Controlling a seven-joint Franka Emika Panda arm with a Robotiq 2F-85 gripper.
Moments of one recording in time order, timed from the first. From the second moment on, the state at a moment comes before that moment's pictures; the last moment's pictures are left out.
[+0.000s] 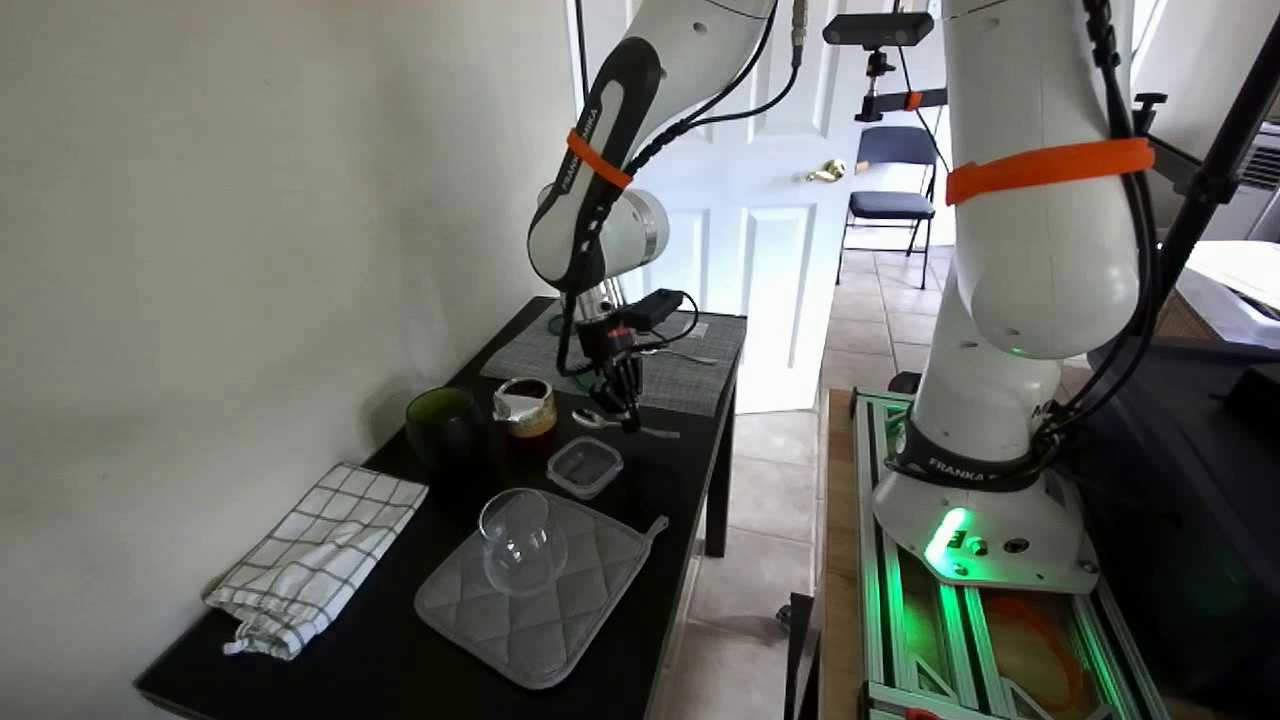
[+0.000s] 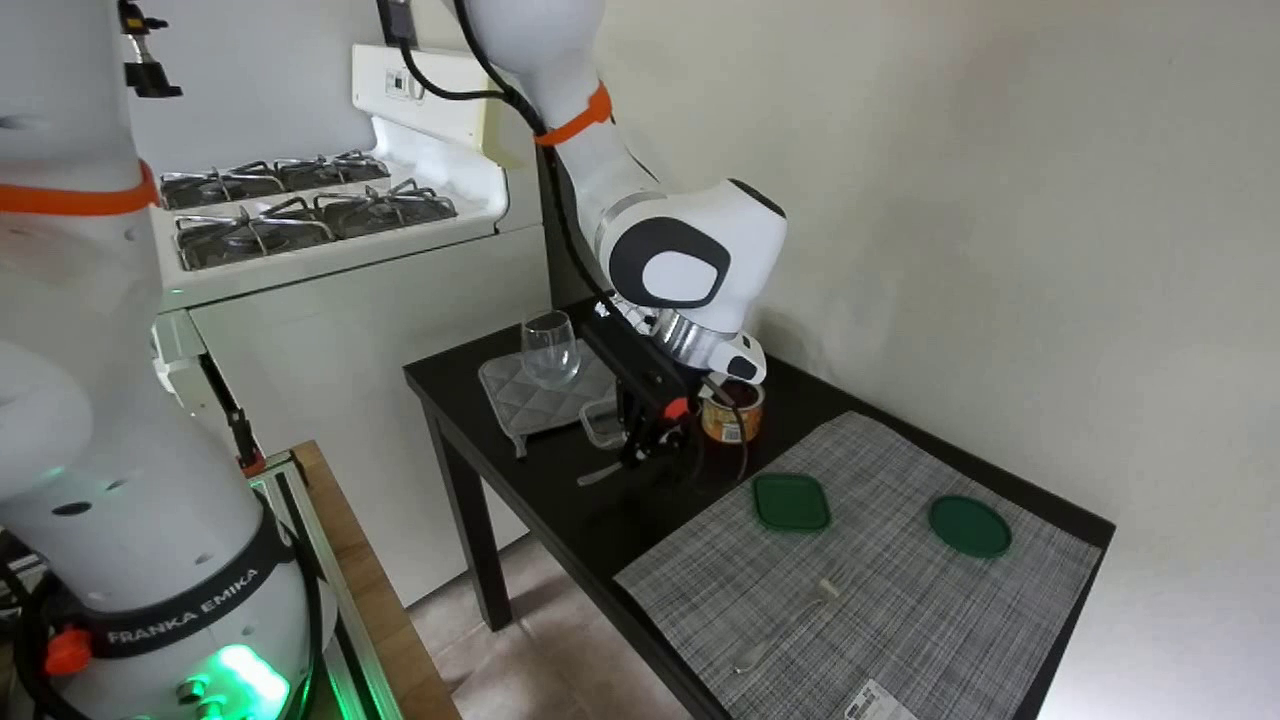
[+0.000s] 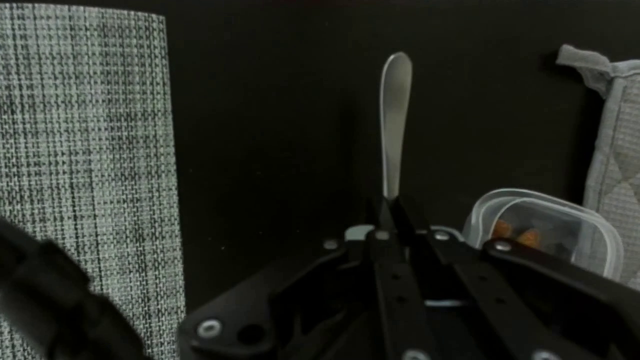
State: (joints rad) arm -0.16 0.28 -0.03 -2.40 0.20 2.35 -0.33
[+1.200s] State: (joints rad) arm -0.18 0.36 -0.04 -2.35 0.20 2.36 -0.35
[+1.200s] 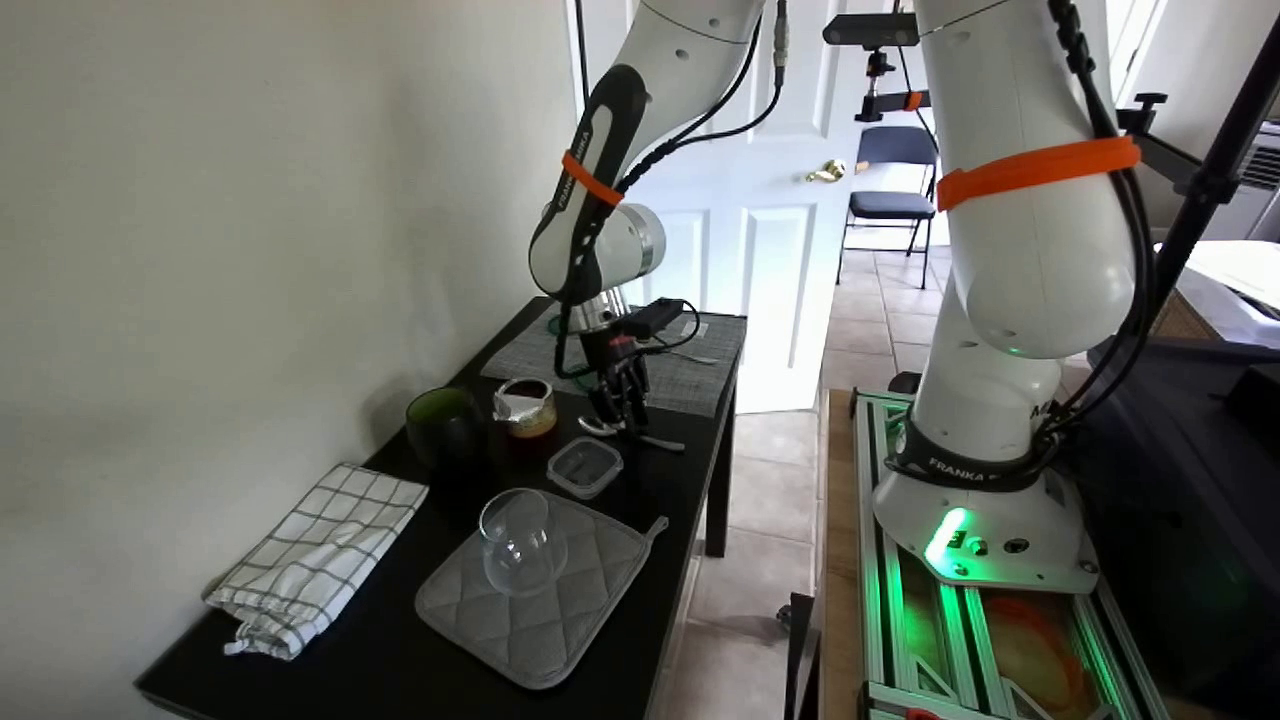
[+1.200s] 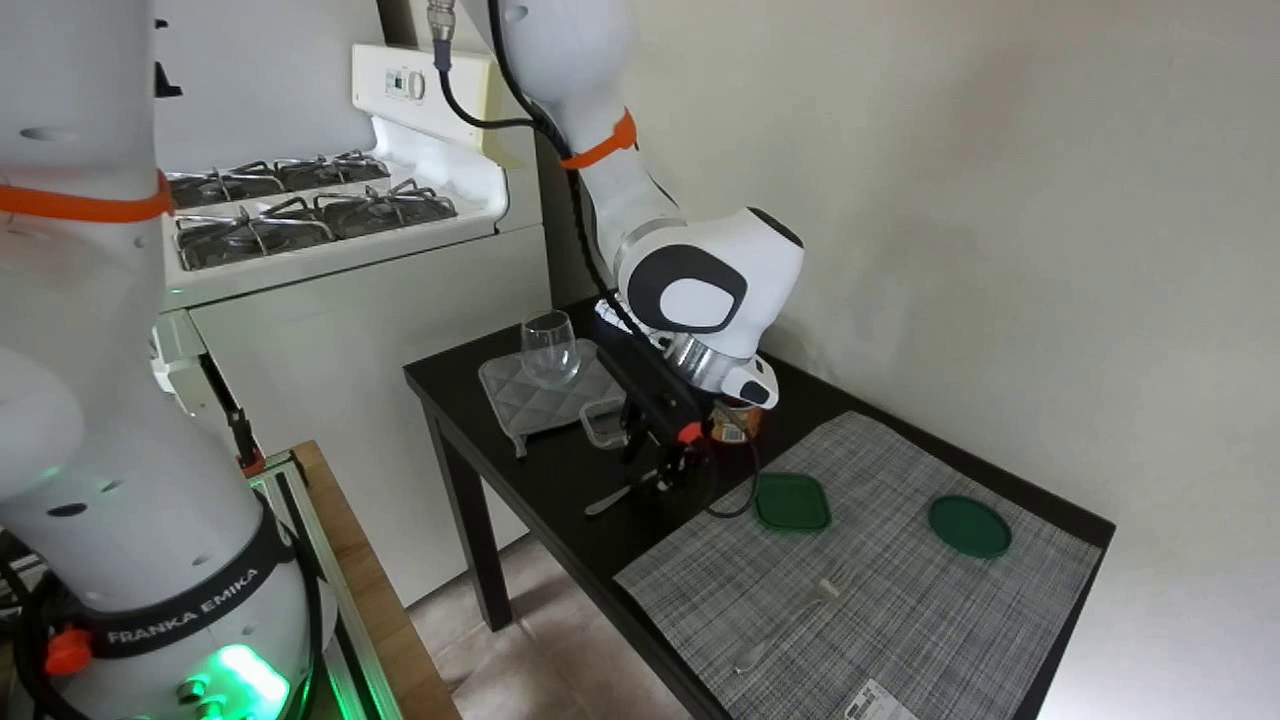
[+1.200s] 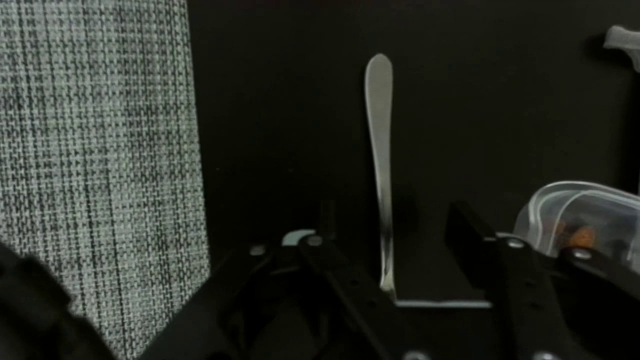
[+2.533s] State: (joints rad) arm -0.07 -0.04 -0.04 -2.48 -0.07 2.44 -0.06
